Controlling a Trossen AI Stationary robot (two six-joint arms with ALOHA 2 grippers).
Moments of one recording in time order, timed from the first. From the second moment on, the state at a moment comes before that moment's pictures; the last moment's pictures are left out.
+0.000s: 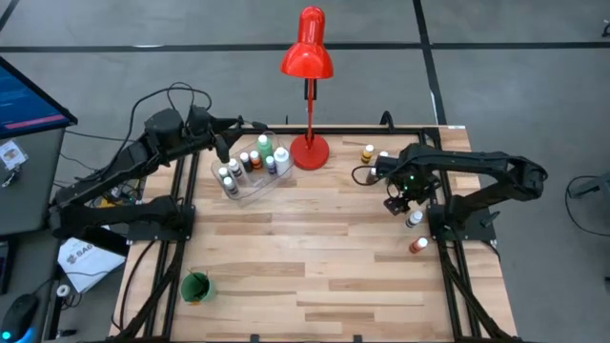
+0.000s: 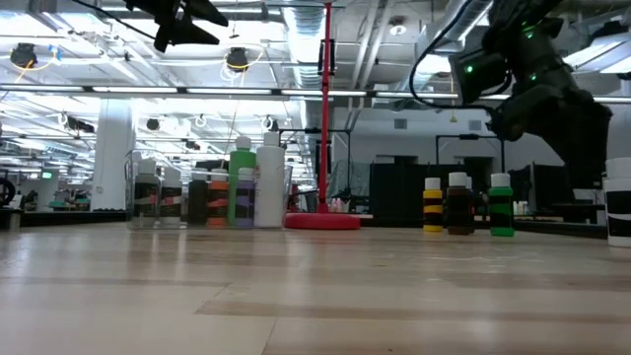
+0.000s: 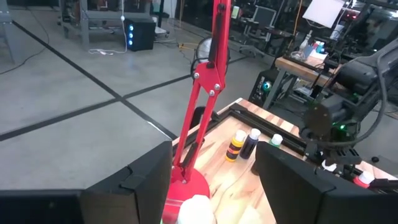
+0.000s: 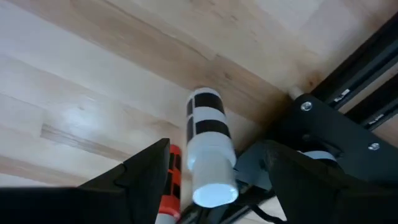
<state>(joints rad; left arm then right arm) 0.56 0.79 0.89 -0.29 -0.03 -0.23 -0.36 1.33 0.88 -1.38 -0.15 0.63</state>
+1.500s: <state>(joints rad) 0.56 0.79 0.89 -0.29 -0.03 -0.23 -0.12 1.69 0.77 -1.31 -0.27 0.46</state>
